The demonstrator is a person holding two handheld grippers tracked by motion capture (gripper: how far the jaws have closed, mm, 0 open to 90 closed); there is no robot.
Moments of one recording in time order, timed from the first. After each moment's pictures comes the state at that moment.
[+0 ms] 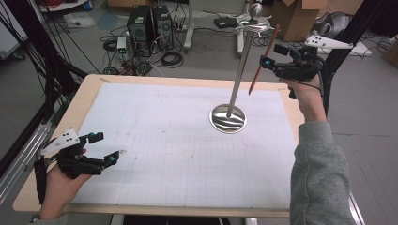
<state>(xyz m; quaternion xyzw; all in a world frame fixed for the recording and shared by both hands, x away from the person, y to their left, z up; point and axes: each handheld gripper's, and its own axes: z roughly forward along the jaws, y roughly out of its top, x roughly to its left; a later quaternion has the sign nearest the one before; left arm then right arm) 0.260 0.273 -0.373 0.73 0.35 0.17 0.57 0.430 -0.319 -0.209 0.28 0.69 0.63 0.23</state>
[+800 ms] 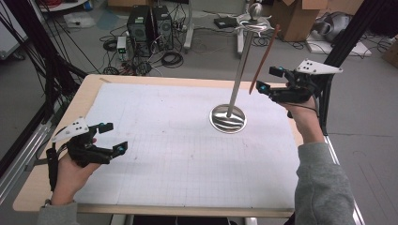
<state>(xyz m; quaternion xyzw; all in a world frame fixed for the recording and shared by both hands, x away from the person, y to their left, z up) 0.286 0.257 -0.362 0.72 0.32 0.16 0.59 0.402 -0.319 -0.255 0.26 0.72 0.60 0.22</state>
